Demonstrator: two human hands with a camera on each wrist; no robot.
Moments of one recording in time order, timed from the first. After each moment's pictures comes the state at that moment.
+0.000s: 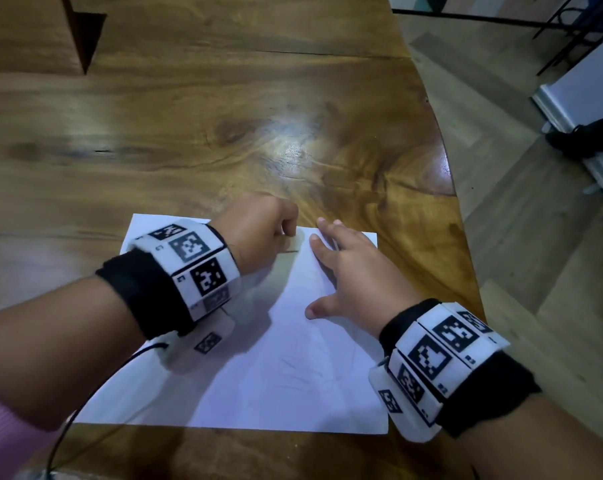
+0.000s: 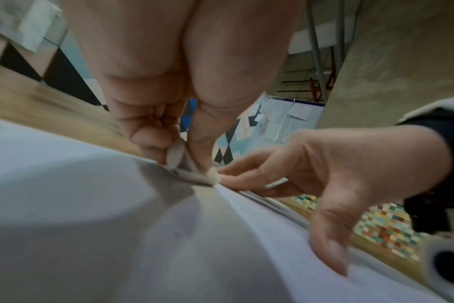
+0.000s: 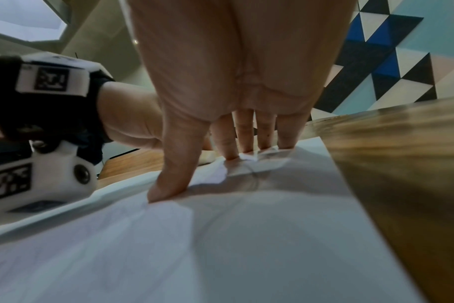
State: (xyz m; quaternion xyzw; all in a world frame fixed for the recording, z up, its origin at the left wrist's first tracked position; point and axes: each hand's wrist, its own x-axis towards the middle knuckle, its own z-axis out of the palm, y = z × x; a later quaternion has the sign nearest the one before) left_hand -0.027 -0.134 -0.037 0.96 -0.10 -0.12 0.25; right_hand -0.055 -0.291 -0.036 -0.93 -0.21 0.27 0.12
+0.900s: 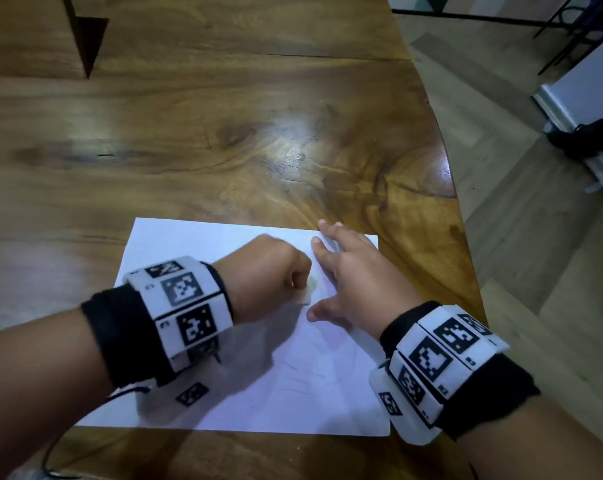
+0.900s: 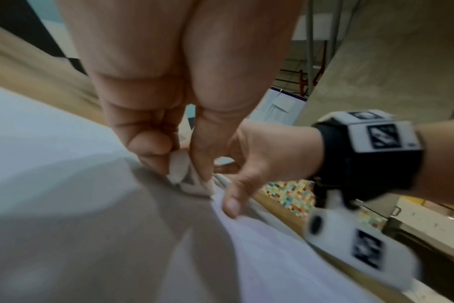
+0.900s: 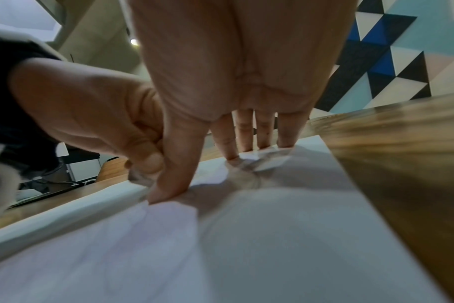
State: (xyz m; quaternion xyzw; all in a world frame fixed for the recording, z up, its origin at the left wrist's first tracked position) left_hand -0.057 -0.143 -0.032 0.94 -0.20 -0.20 0.21; right_hand -0.055 -0.291 -0.036 -0.93 -0.21 0.26 0.13
